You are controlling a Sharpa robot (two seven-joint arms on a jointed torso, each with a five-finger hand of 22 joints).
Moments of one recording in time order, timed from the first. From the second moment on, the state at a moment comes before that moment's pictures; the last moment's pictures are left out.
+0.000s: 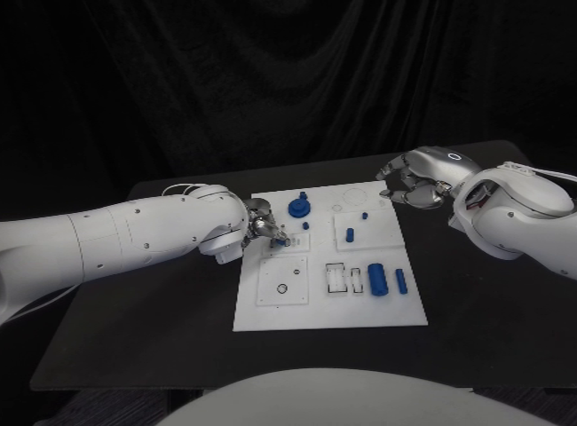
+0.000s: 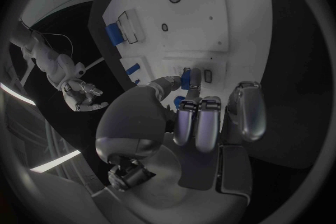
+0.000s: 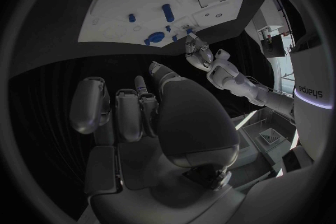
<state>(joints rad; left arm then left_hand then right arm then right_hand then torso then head) 1.21 -0.64 -0.21 1.31 -0.90 -0.05 -0.44 1.13 -0.01 0.46 0.05 0.50 0.98 0.10 0.25 0.84 1.47 0.01 1.58 1.31 1.46 -0.04 1.57 1.31 0.05 1.40 0.08 1.32 1.31 1.35 -0.89 -0.25 1.55 -1.50 -0.40 -0.10 1.41 -0.03 0.22 0.17 0.25 0.80 0.15 0.14 0.20 1.41 0.05 1.44 1.31 1.46 -0.03 1.36 1.29 0.07 1.44 0.08 1.18 1.31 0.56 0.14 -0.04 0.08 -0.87</state>
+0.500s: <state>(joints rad) 1.18 -0.63 -0.21 1.31 -0.90 -0.12 -0.45 1.12 -0.01 0.48 0.05 0.47 0.98 0.10 0.25 0.85 1.47 0.01 1.58 1.31 1.47 -0.04 1.57 1.31 0.05 1.40 0.07 1.32 1.31 1.35 -0.88 -0.25 1.55 -1.50 -0.39 -0.10 1.41 -0.03 0.22 0.17 0.26 0.80 0.14 0.14 0.20 1.41 0.05 1.44 1.31 1.46 -0.03 1.36 1.29 0.07 1.44 0.08 1.17 1.31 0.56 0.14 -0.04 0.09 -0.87</state>
